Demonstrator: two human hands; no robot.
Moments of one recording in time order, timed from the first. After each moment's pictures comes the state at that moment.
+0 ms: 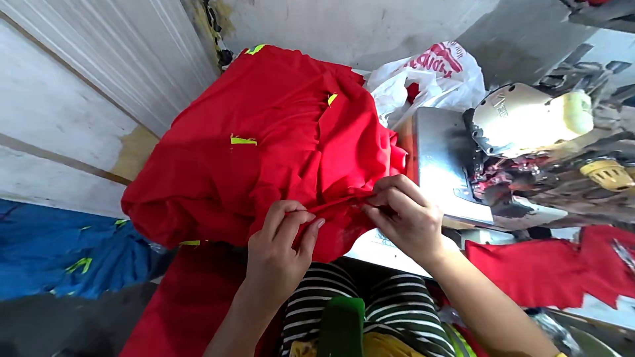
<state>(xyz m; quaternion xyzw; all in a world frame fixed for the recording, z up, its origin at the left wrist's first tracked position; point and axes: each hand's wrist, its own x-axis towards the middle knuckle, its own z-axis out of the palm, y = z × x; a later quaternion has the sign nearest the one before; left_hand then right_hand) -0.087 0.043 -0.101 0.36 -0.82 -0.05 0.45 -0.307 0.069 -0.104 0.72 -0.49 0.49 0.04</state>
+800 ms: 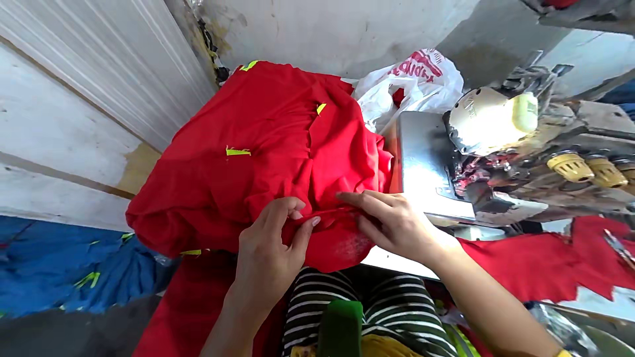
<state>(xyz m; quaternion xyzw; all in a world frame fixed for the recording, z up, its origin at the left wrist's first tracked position) -0.095 0.044 -0.073 0.38 -0.83 -0.08 0.41 -0.326 0.067 -0.097 0.82 -0.40 0.41 -0.01</state>
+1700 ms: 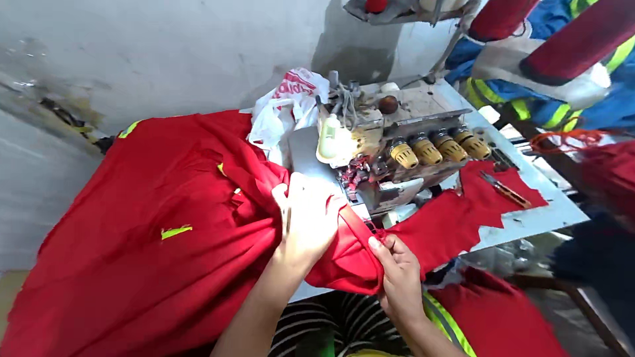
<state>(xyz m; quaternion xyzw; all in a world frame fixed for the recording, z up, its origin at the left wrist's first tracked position) -0.297 0.021 -0.093 0.24 -0.93 -0.13 0.26 -0.342 0.170 -0.156 0.10 -0.56 0.80 -0.21</state>
